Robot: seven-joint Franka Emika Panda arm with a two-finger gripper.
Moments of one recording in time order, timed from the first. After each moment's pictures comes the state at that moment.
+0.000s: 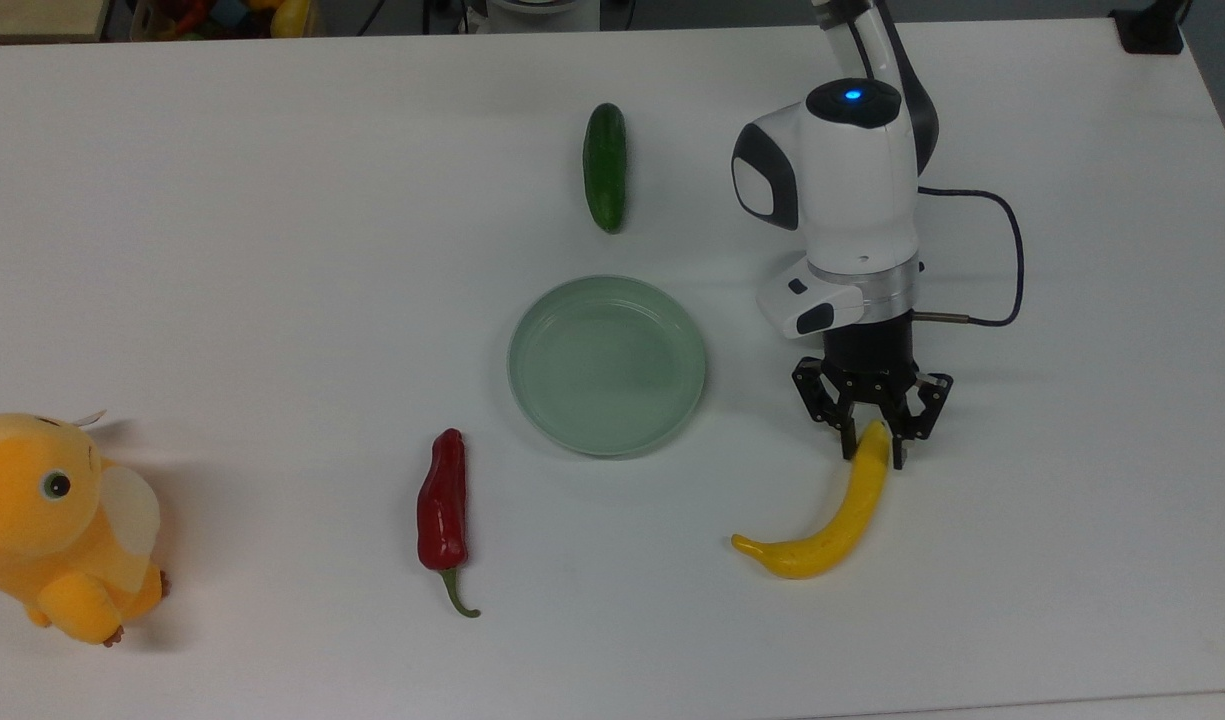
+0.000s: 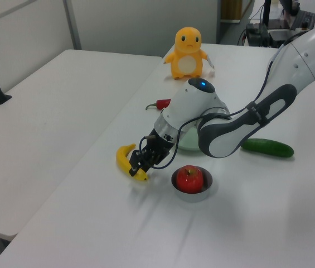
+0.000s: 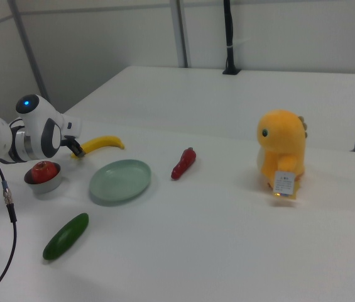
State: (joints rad) arm 0.48 0.83 -0.01 -1.36 -0.06 2.80 0.93
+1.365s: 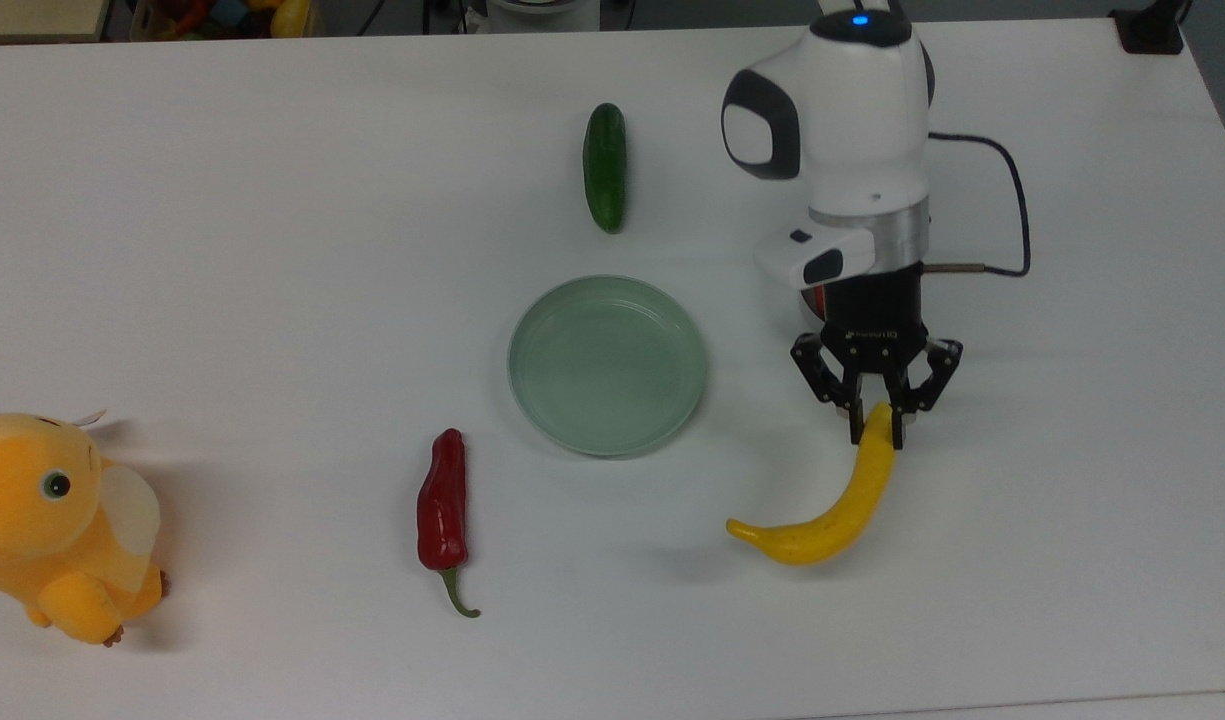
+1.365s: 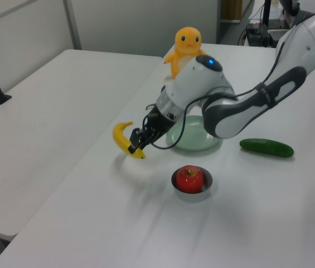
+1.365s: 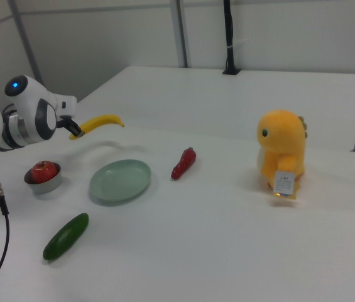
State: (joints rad) arm 0.46 0.69 -0.01 -1.43 -0.17 2.80 0.93
